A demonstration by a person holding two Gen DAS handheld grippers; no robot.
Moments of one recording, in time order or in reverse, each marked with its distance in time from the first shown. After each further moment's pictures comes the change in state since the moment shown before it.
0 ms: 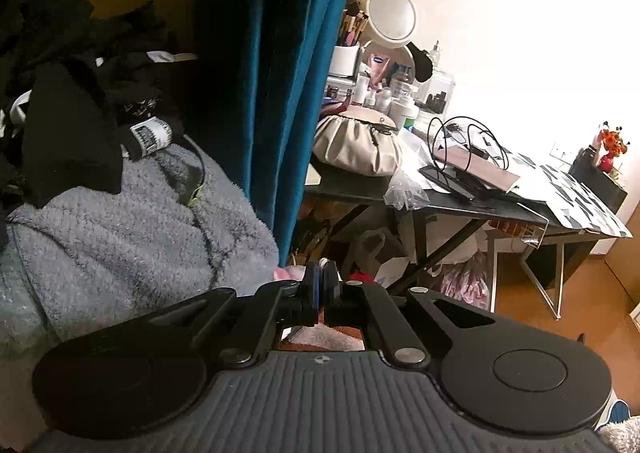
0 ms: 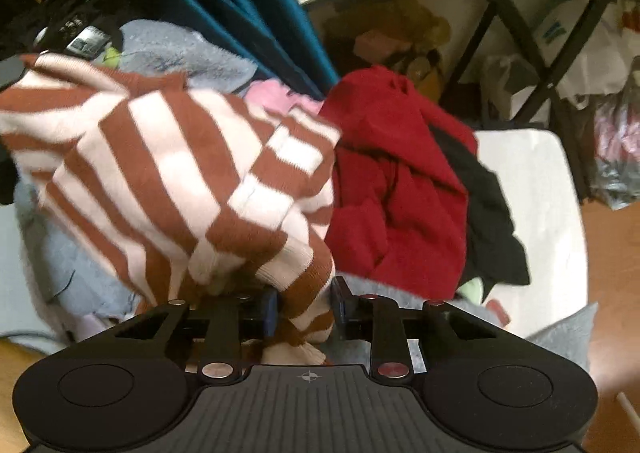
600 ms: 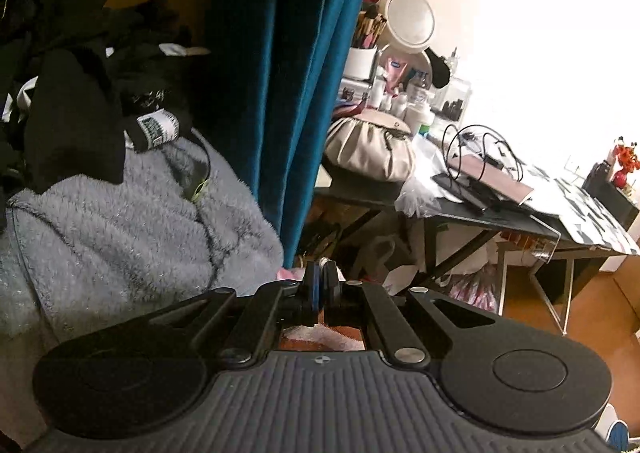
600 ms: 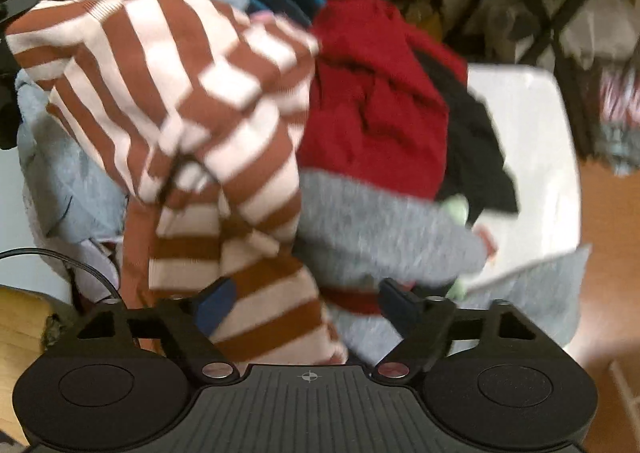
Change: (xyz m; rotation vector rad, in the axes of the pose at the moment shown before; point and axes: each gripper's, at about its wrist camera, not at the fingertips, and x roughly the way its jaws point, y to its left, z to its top) left arm 0.011 -0.004 -0.002 -0.045 -0.009 0.040; right arm -0.002 -0.024 -0.033 -0.006 0.205 0.041
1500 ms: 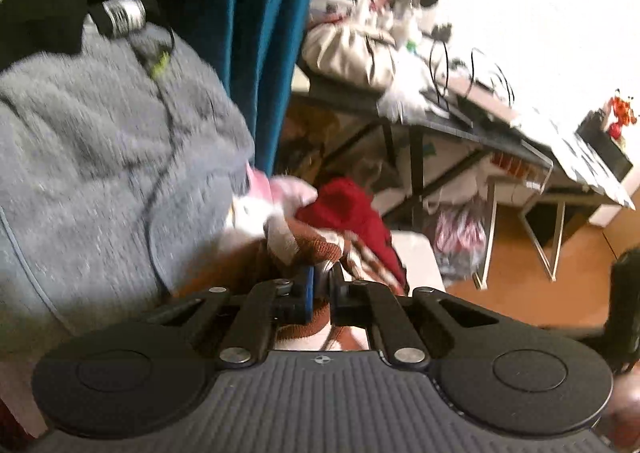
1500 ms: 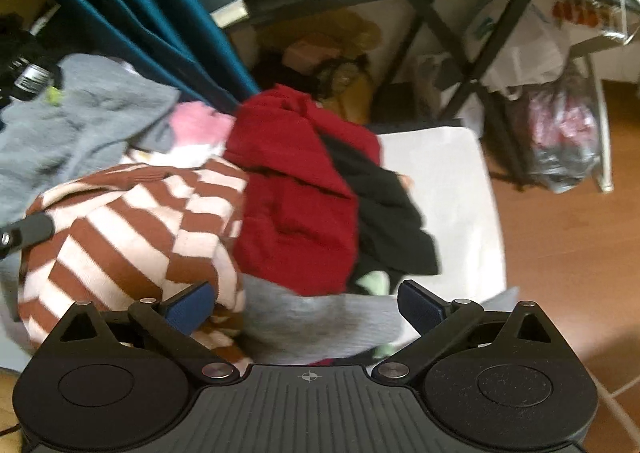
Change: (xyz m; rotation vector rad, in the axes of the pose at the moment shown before) left arm 0.015 -0.023 -0.063 0.003 0.179 -0.027; right arm -0.046 -0.029 0.027 0.086 -0.202 -0.150
